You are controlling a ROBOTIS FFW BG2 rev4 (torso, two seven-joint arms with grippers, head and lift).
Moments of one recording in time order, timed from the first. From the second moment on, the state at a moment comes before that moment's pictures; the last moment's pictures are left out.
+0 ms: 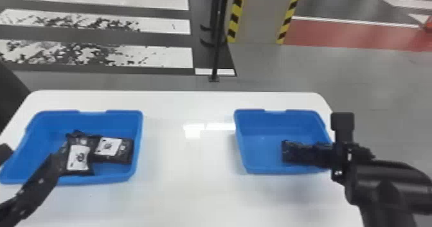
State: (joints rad) left arm 0.81 0.10 0.32 -2.33 0.35 0.01 -0.46; right arm -0.10 -0.14 -0.30 -1.53 0.16 0.79 0.43
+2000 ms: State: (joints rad) left arm 0.59 0.21 0.13 -2.22 0.56 0.31 -0.60; right arm 0.21 -0.14 -0.02 -2.19 -0.16 0.70 0.49
